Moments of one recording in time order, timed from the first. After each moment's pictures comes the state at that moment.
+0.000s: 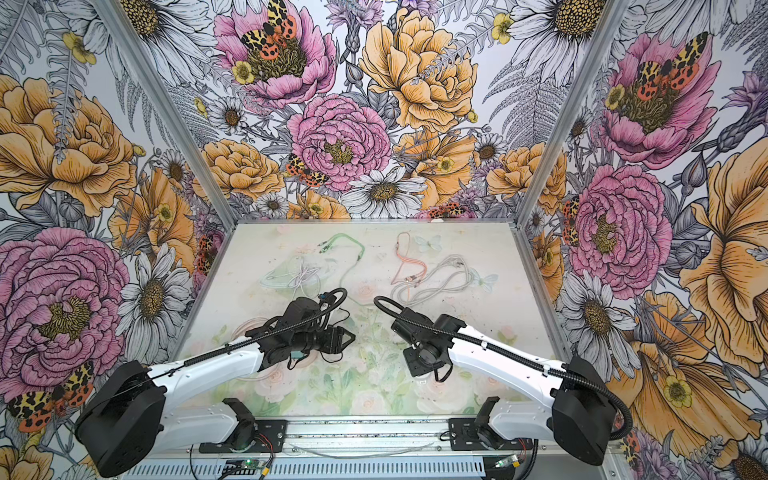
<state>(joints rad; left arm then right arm) -0.67 1.23 0.56 -0.12 0.26 -0.47 0.87 1.24 0.85 -1.01 0.05 0.50</state>
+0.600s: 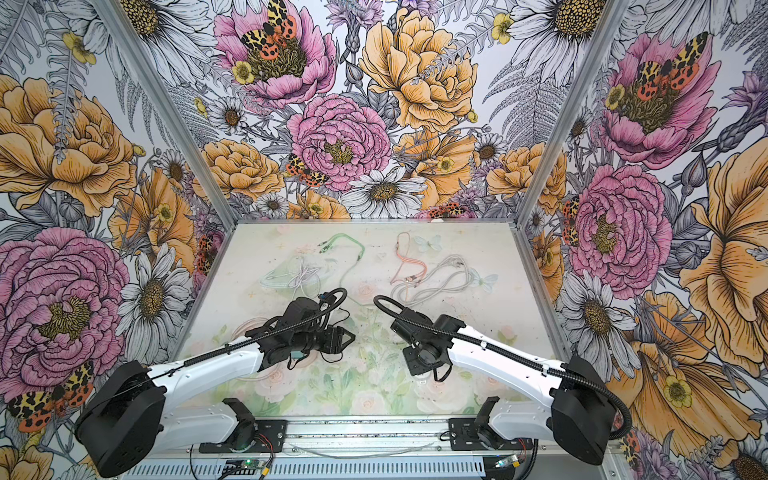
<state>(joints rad) -0.67 1.23 0.56 -0.12 0.26 -0.47 0.87 1.24 0.84 -0.99 0.06 0.51</state>
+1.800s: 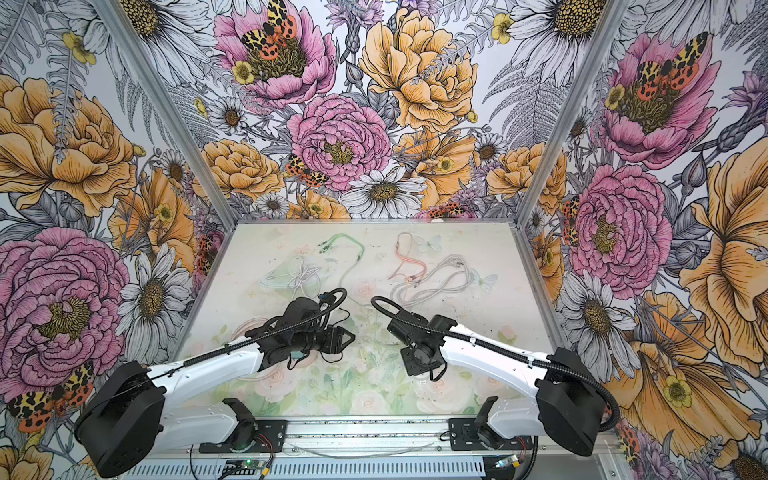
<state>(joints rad) -0.67 1.23 0.56 -0.12 0.26 -0.47 0.88 1.31 0.82 -0.94 0.06 0.55</state>
